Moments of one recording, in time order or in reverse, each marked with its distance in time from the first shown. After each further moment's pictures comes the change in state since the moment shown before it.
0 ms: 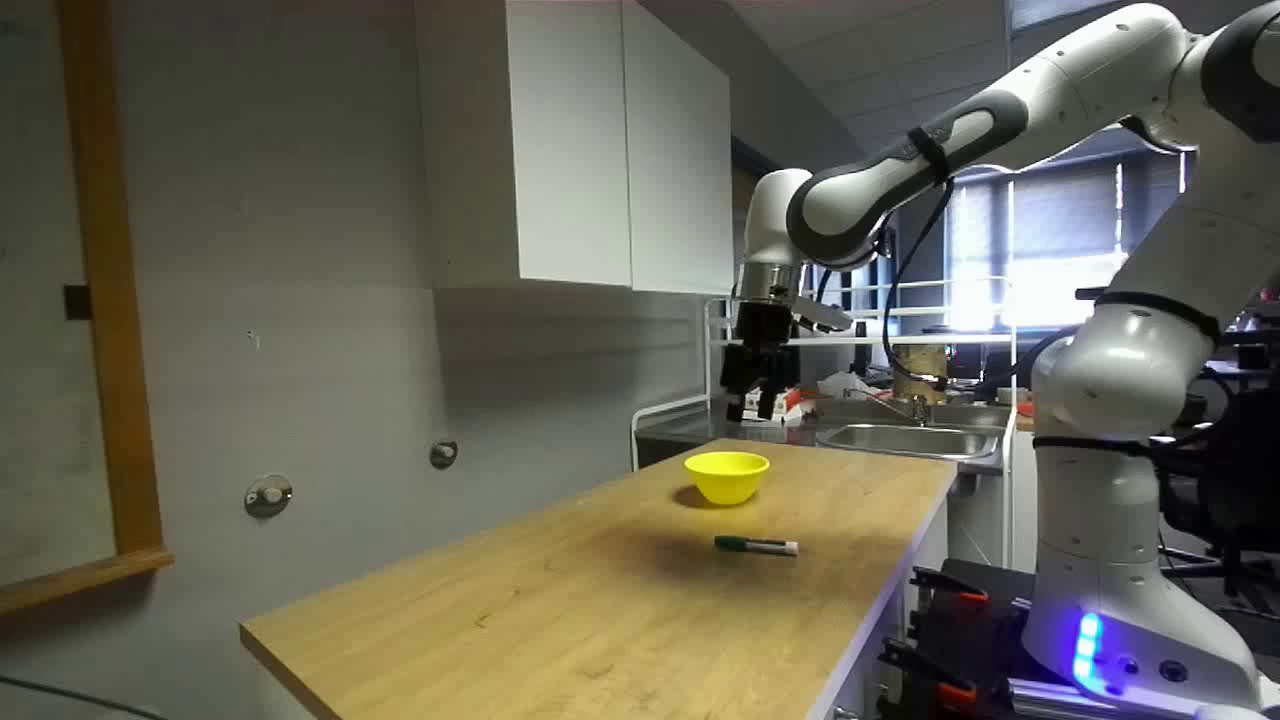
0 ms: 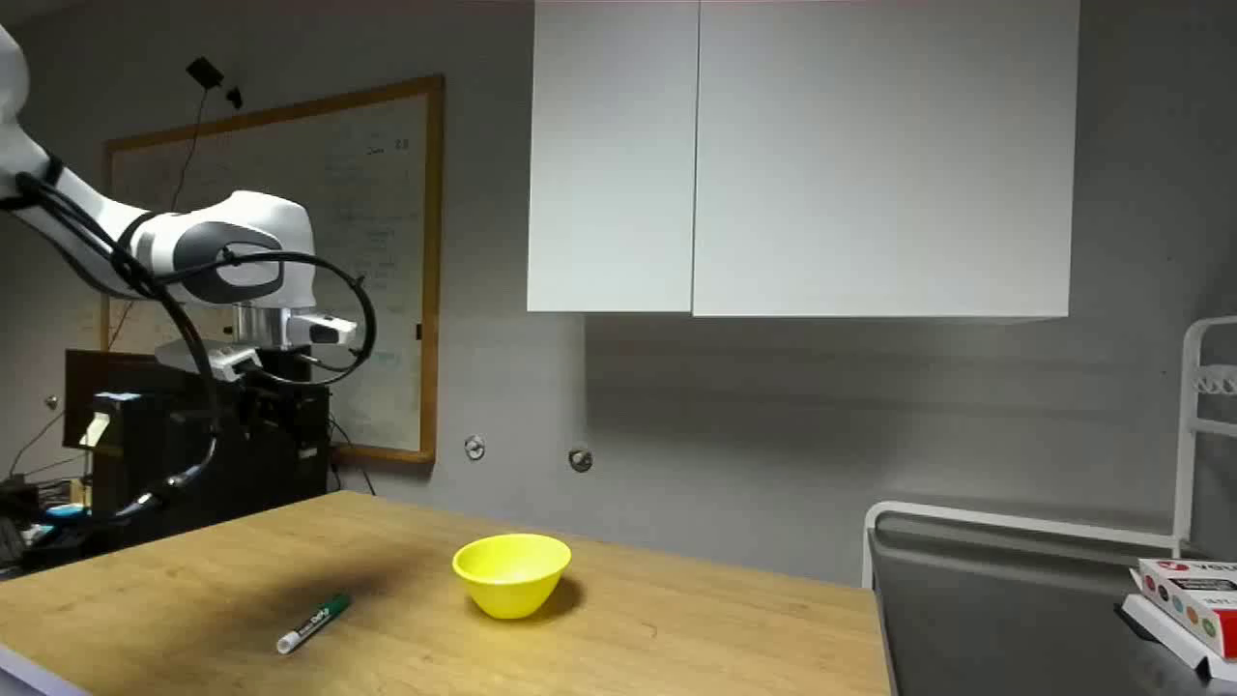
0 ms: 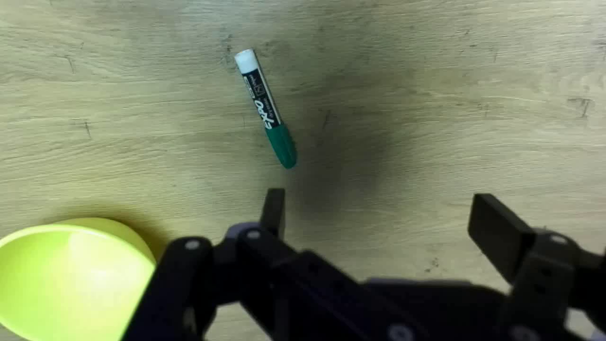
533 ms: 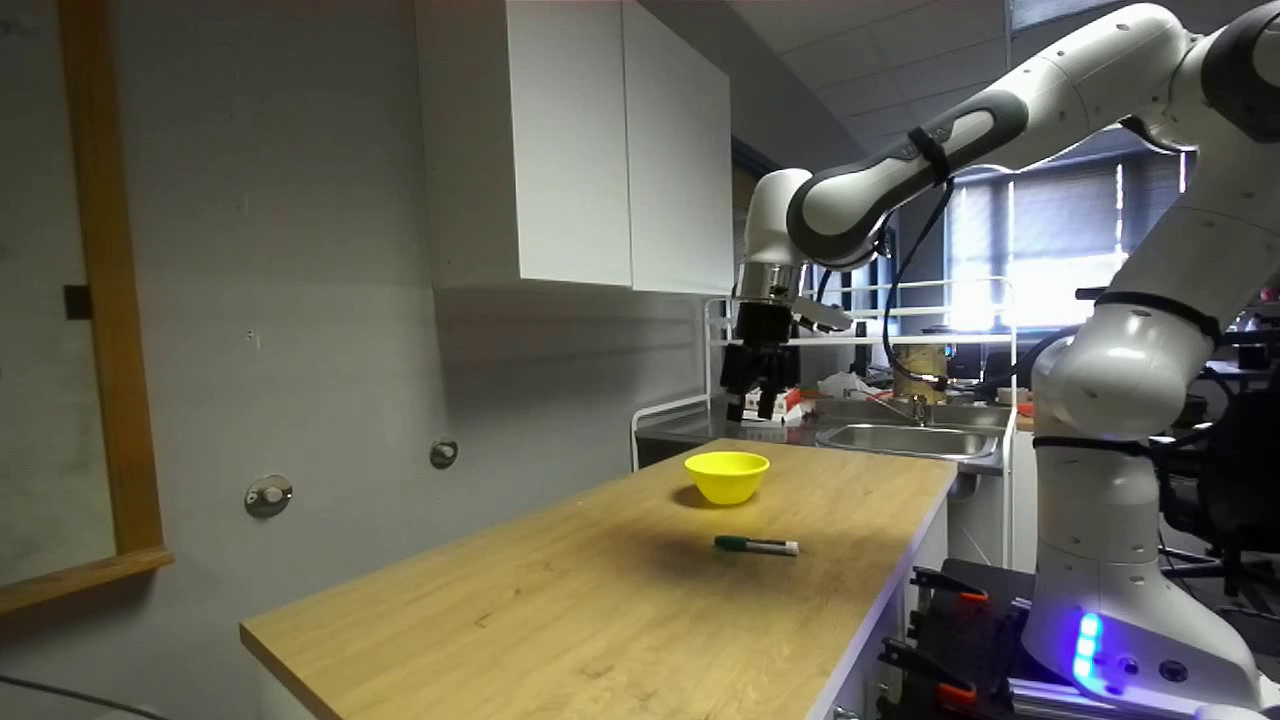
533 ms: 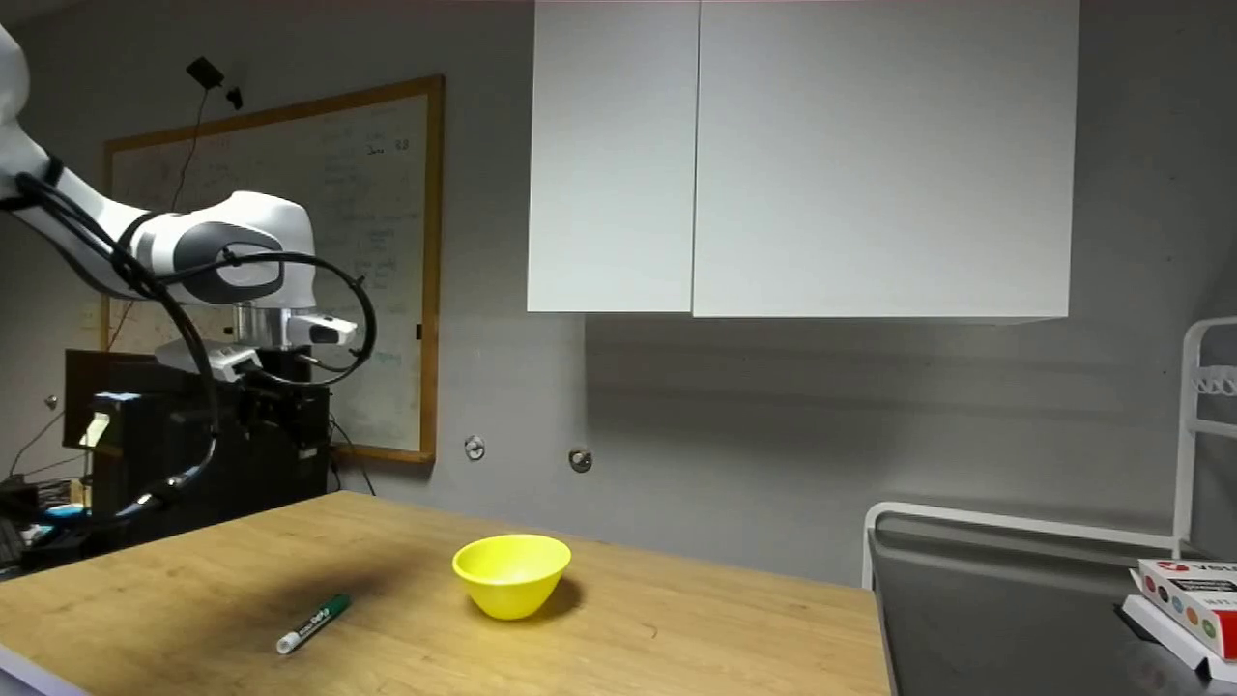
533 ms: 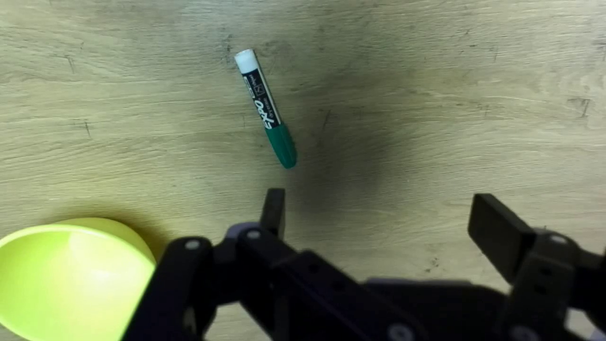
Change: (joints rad) arm 0.000 0.000 0.000 0.000 0.000 0.000 0.000
